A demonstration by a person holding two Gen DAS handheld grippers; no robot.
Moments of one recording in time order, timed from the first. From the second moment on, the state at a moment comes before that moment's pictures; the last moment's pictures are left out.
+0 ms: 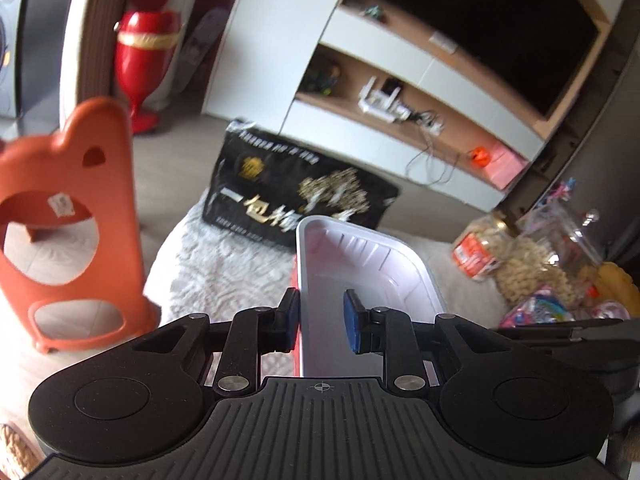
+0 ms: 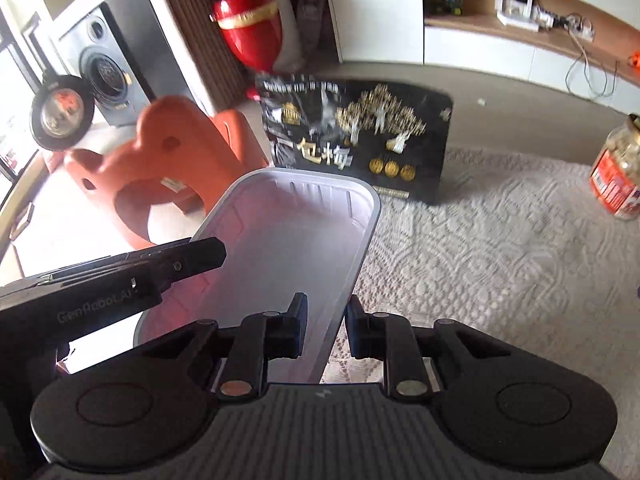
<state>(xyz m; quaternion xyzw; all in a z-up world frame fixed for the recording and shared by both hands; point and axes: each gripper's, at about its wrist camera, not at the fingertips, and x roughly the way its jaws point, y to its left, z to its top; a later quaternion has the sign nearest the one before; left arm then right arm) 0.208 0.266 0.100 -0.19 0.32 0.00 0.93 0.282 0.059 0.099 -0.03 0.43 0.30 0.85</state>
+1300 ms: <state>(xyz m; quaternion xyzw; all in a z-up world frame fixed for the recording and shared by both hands) 0.200 0.132 0.043 -0.07 0.38 -0.07 0.92 0.269 -0.067 0.060 0.08 0.38 0.24 0.89</state>
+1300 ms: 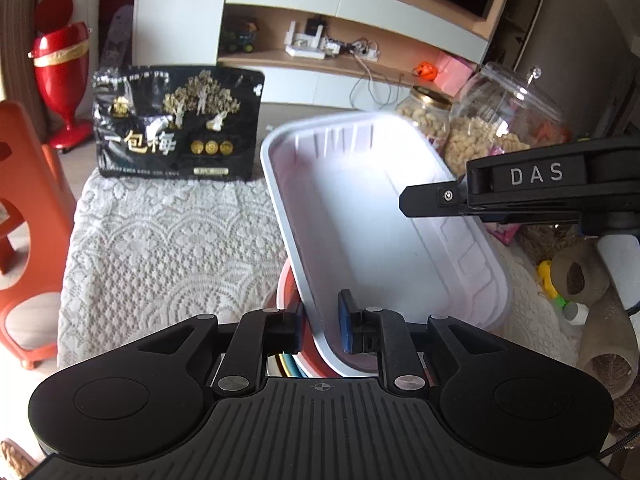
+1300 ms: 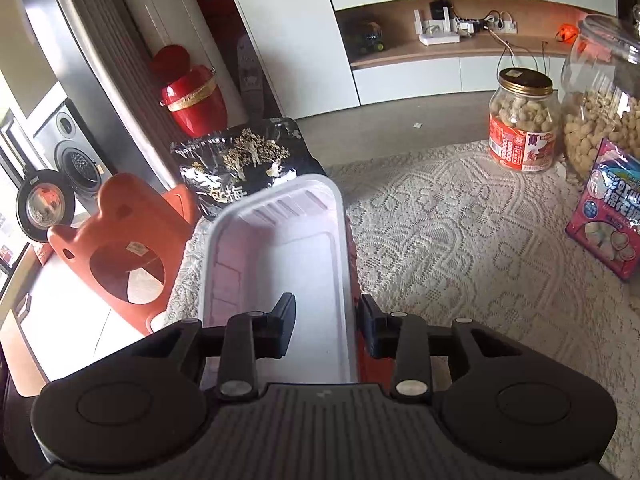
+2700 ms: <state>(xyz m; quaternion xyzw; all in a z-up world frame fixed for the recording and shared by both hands) 0.187 0.126 0.053 -0.07 0.41 -0.10 0.90 0.227 -0.078 0.029 0.02 0.41 0.23 0.88</state>
